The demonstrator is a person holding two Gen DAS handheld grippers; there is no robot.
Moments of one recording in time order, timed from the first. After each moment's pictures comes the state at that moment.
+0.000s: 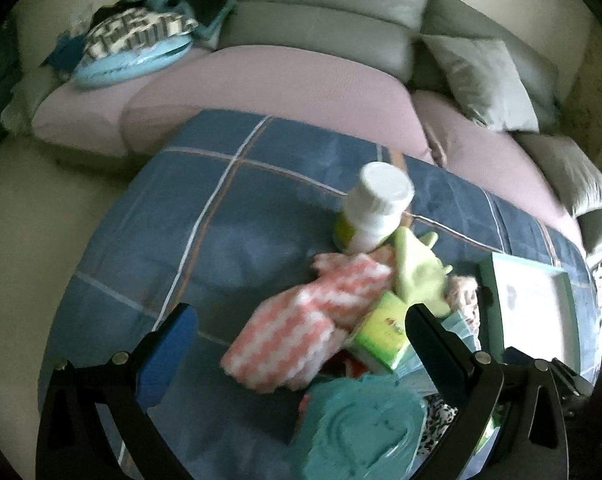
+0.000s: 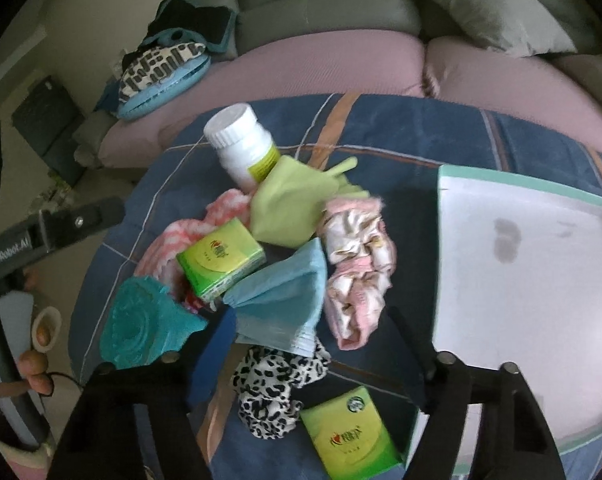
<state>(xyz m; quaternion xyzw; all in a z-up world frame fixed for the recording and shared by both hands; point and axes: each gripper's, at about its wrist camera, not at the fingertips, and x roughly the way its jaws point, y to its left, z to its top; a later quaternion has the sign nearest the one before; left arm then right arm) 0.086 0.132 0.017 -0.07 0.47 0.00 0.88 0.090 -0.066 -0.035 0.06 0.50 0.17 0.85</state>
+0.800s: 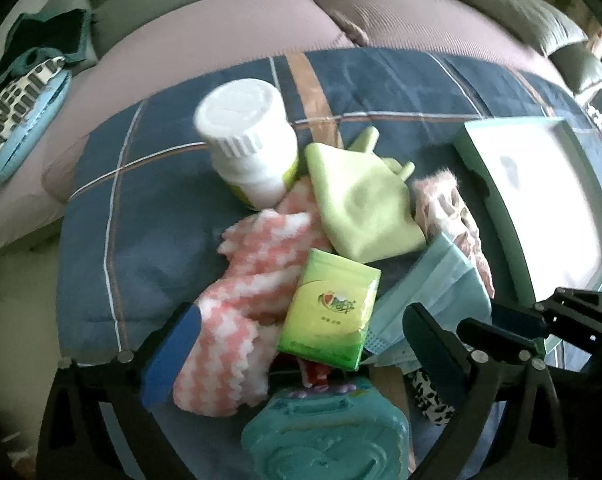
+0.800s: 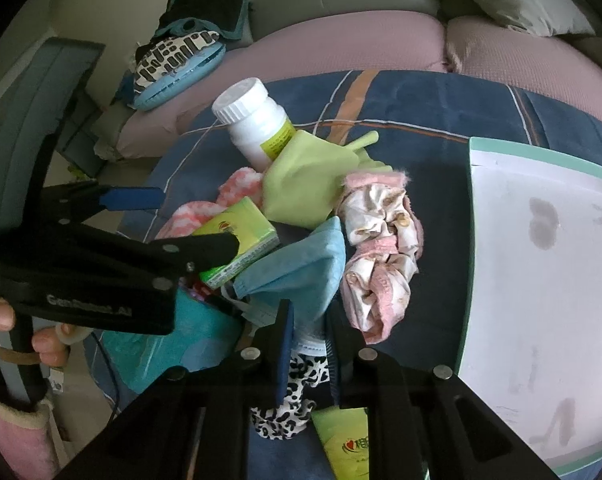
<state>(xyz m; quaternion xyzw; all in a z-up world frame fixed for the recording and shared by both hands) 0.129 0.046 -0.025 0.13 0.58 -0.11 0.79 0.096 -0.069 -0.055 0.08 0.51 0.20 0.83</state>
